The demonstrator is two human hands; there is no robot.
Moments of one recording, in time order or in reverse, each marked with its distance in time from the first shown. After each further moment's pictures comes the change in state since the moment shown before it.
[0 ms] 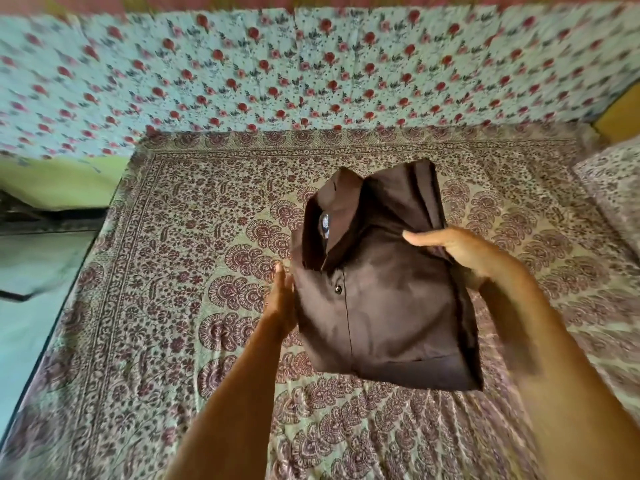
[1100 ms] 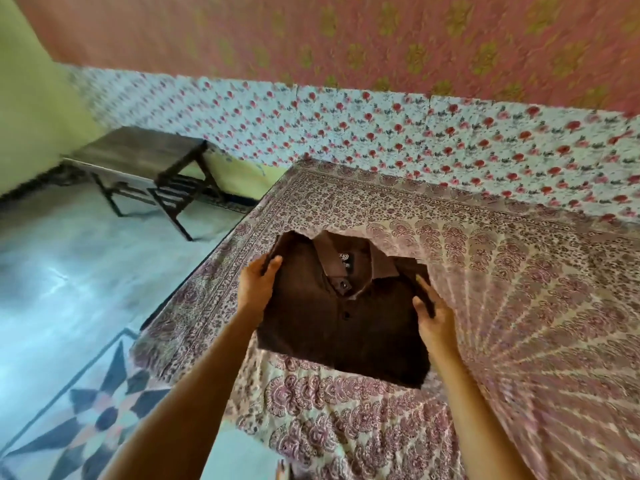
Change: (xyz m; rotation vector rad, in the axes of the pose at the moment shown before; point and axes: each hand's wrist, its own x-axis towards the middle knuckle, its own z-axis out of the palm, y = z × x) left_hand -0.256 -0.034 -0.055 0.378 0.837 0.692; right_hand -0.086 0.141 0.044 -0.373 0.129 -0.617
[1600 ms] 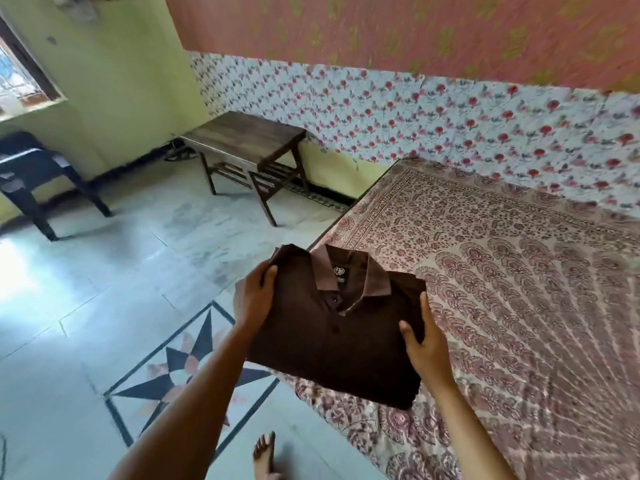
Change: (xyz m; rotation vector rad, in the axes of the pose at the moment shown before) left_hand 0.057 -0.129 -0.246 0.357 0.285 -0.012; right_hand -0.045 -0.029 0.279 -0.161 -0.271 -0.165
